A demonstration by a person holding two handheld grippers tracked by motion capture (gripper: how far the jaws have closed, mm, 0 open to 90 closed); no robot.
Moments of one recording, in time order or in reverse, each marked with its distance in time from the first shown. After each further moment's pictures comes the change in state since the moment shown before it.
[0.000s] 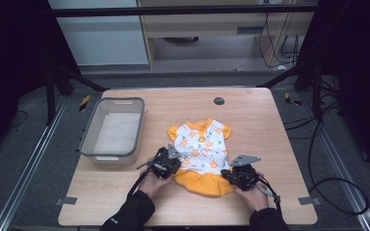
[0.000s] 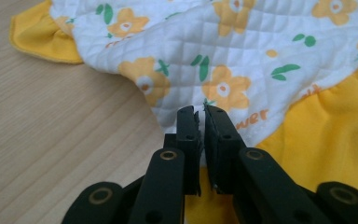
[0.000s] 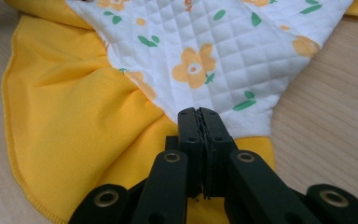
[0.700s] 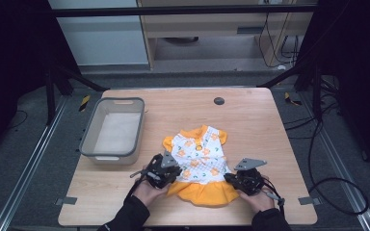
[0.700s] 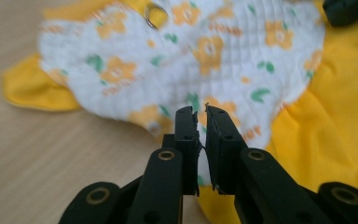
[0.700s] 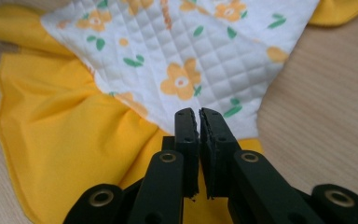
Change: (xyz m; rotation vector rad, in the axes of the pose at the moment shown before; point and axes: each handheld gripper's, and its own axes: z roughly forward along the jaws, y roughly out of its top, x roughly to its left) left arm -0.003 0.005 -0.046 -0.120 -0.039 -0.033; right arm 0.005 -0.002 -0.023 -0.022 0.021 -0.017
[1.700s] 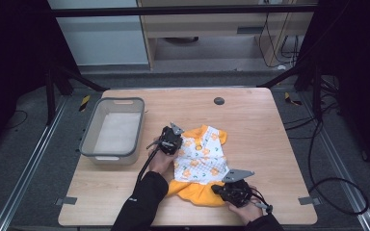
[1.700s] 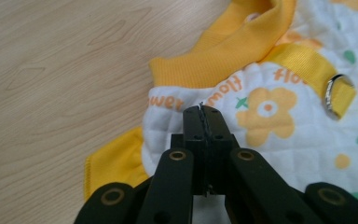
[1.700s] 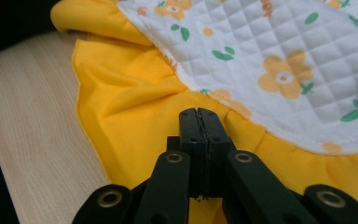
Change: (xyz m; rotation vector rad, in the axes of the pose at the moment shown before) left arm 0.061 0.031 0.104 0.079 0.205 -0.068; right arm 0.042 -0.008 0.017 0.026 0.104 -0.021
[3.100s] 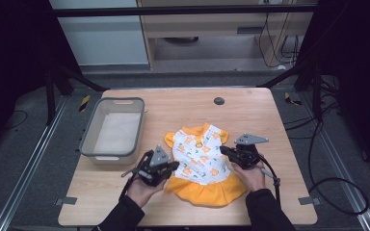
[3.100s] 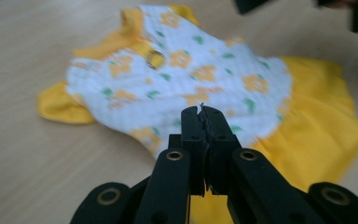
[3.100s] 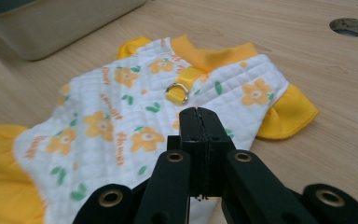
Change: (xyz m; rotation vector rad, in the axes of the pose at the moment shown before) left arm -0.047 -0.050 -0.143 -0.142 -0.265 0.070; right arm -0.081 0.058 -0.008 -0.224 -0.131 0.076
